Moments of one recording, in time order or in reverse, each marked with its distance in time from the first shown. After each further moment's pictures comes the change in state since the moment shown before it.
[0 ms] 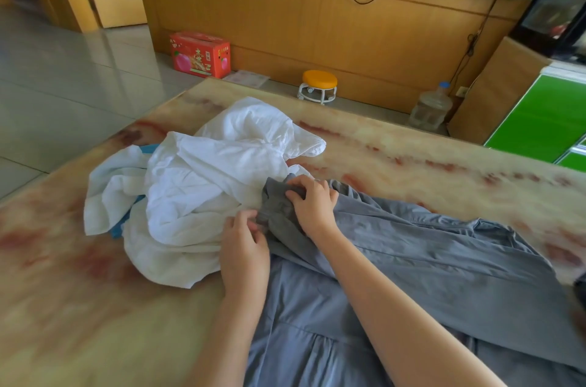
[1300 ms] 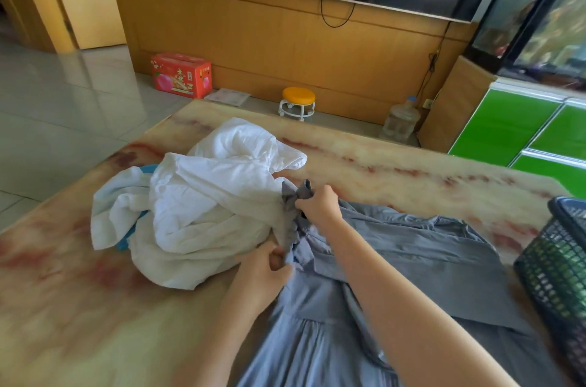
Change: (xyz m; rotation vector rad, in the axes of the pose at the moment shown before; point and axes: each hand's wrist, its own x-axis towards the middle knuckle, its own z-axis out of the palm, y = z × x) left_hand -0.032 0.027 -0.041 0.044 -0.640 0.130; right_hand -0.017 -0.028 -0.068 0.094 -0.094 0.365
